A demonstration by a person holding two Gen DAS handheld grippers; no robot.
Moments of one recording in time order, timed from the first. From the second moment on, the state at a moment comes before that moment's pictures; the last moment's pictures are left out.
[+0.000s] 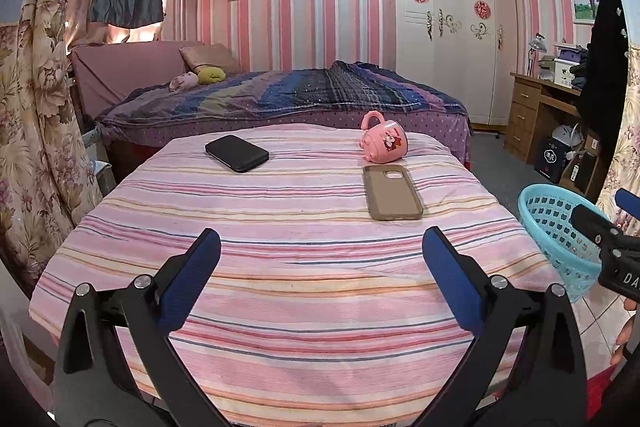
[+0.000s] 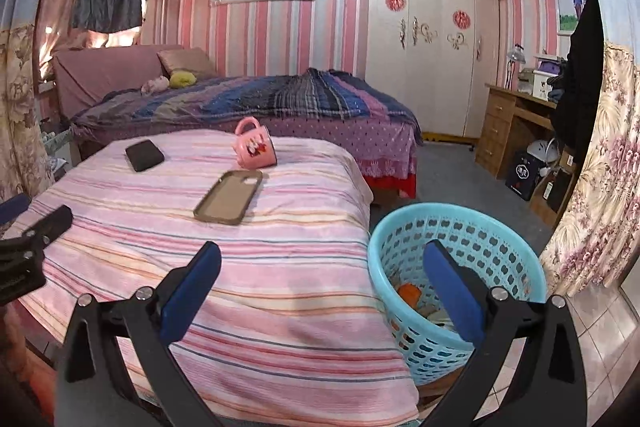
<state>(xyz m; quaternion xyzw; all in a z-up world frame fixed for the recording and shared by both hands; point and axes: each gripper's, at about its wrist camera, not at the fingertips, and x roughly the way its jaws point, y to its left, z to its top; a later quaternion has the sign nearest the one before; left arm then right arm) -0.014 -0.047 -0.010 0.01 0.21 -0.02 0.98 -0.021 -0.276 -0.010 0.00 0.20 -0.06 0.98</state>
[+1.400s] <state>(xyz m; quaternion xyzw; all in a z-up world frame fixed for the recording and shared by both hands) -0.010 -0.051 -0.012 0.01 0.20 -0.02 0.98 -0.019 -0.266 0.001 -0.02 0.18 -0.07 0.98</state>
